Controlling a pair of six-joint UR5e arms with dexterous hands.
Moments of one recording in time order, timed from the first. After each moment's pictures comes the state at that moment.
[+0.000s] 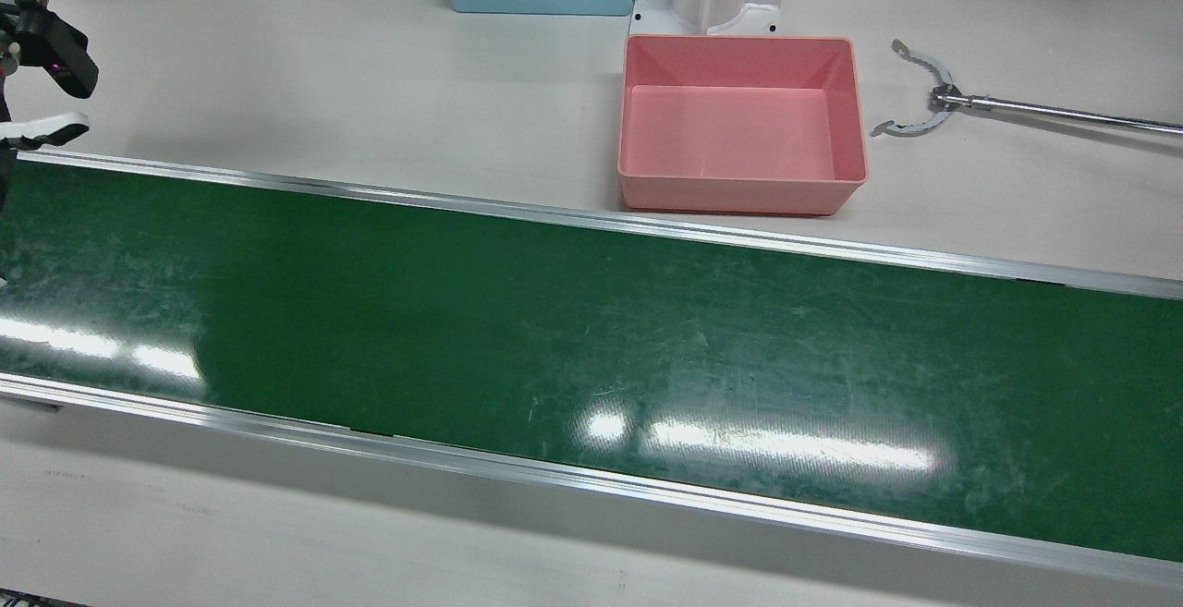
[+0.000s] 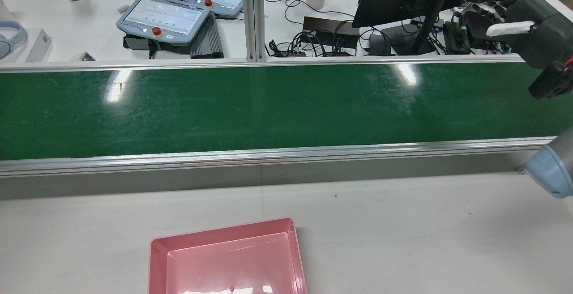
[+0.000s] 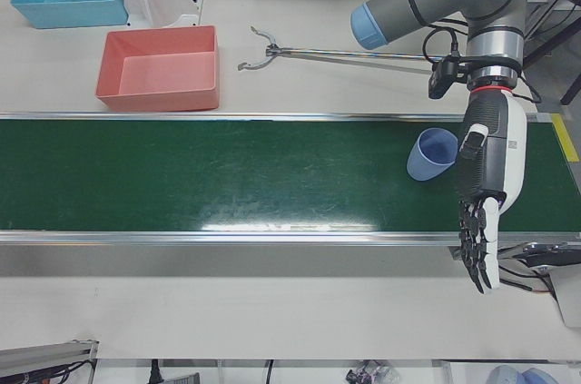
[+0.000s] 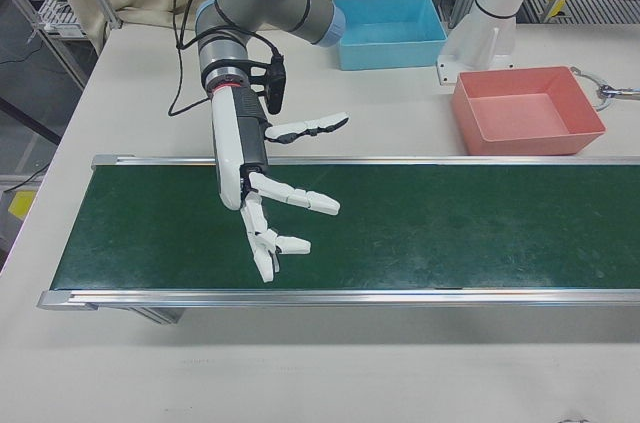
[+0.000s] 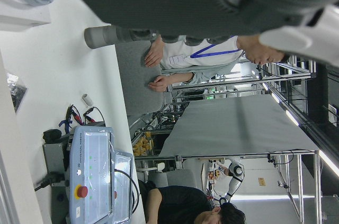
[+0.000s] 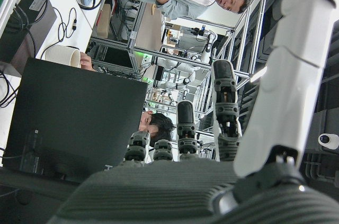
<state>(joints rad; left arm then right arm) -1.46 -1.86 -1.67 0.43 1.75 0.12 1.20 -1.41 1.94 -3.49 -1.36 -0.25</state>
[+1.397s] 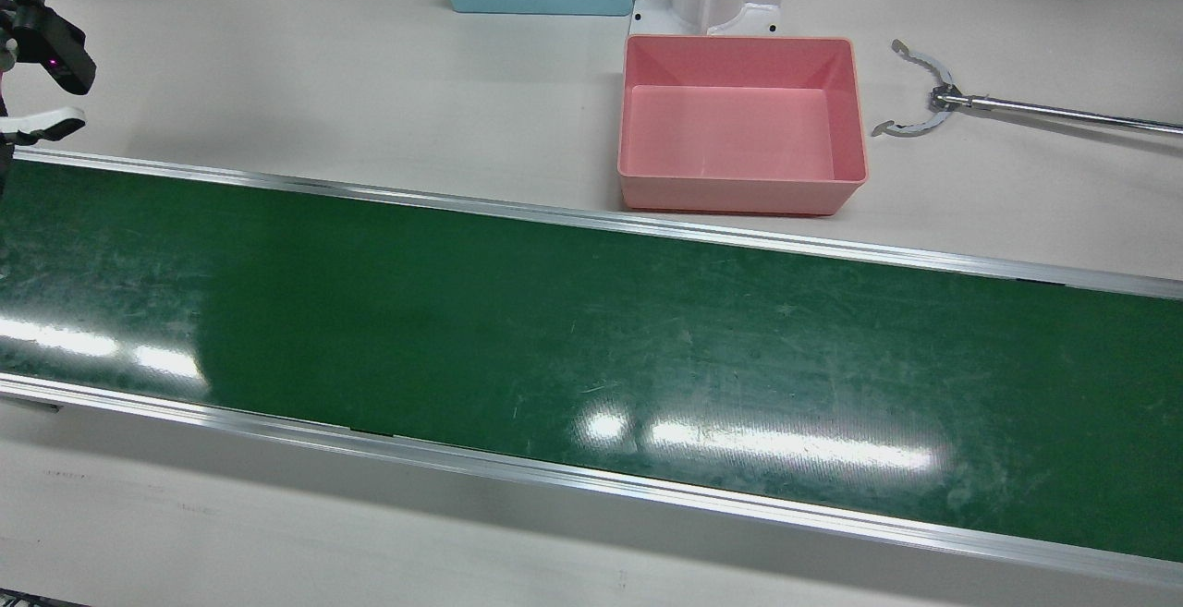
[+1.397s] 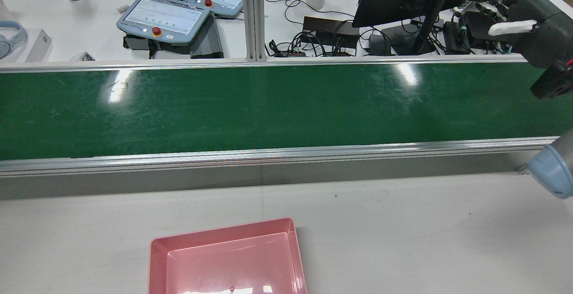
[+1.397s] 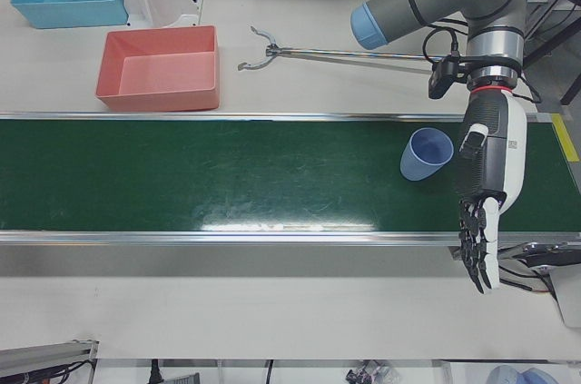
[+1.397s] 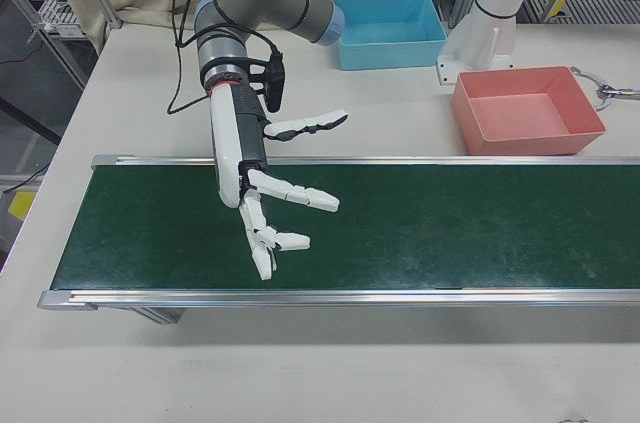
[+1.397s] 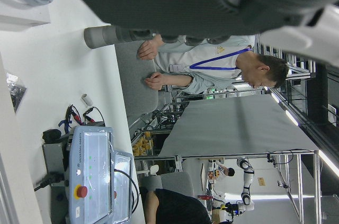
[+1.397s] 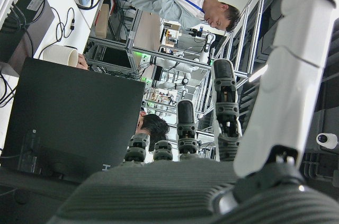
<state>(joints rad) -1.46 -1.86 -1.67 0.42 1.75 0.12 1.21 -1.42 1.95 -3.49 -1.37 -0.25</state>
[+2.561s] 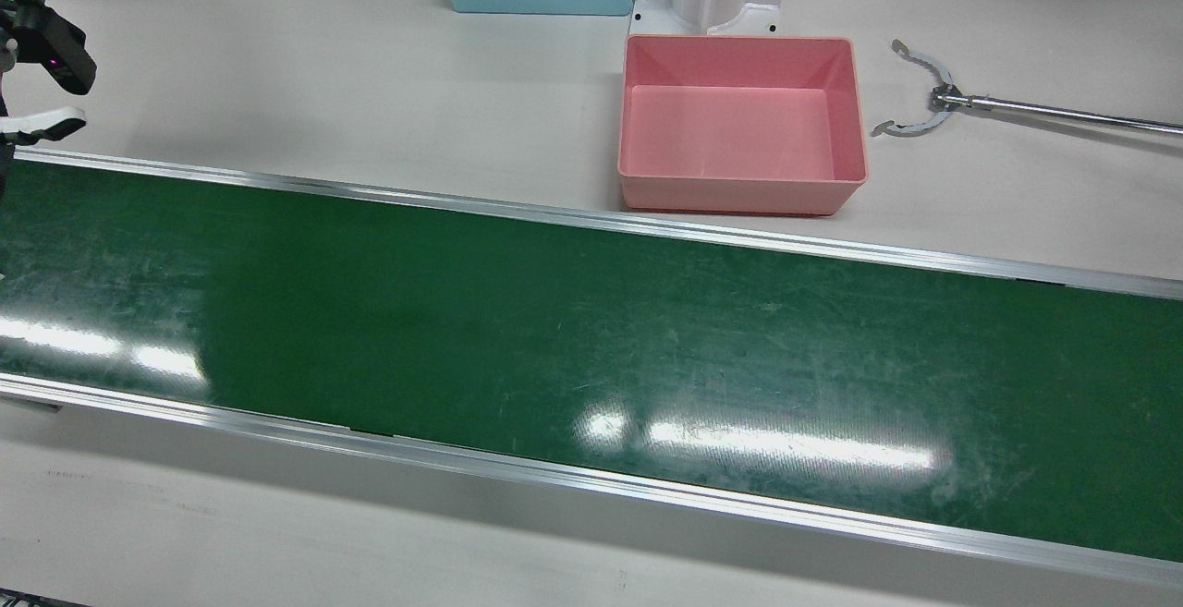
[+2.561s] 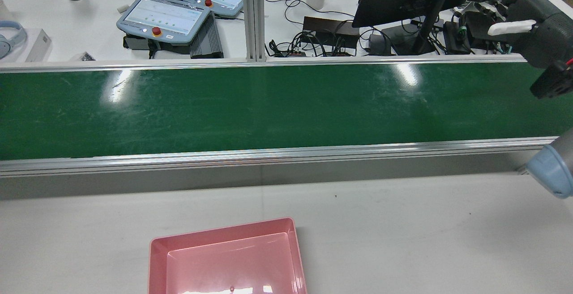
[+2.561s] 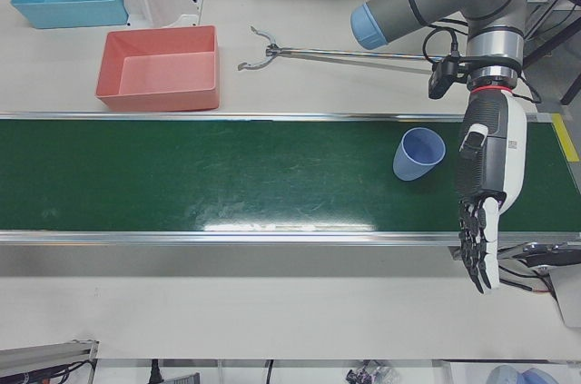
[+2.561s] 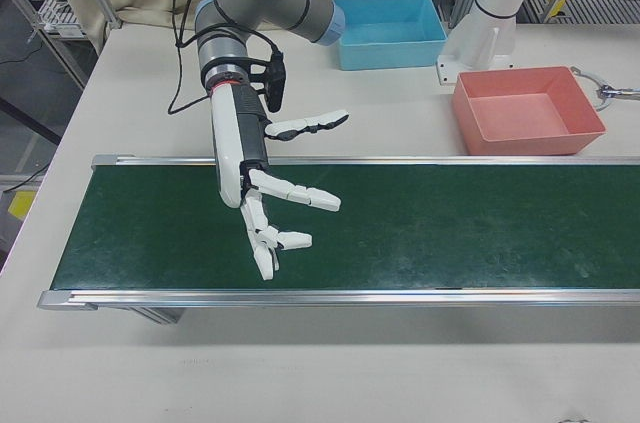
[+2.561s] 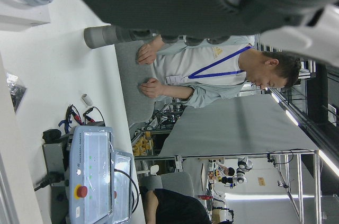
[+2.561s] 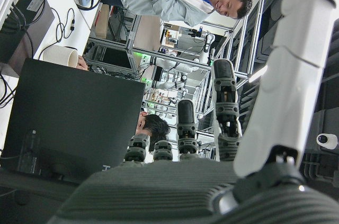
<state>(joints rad) -1.46 -1.86 -1.67 0.42 1.75 0.12 1.21 -1.42 1.95 -3.49 -1.37 -0.25</state>
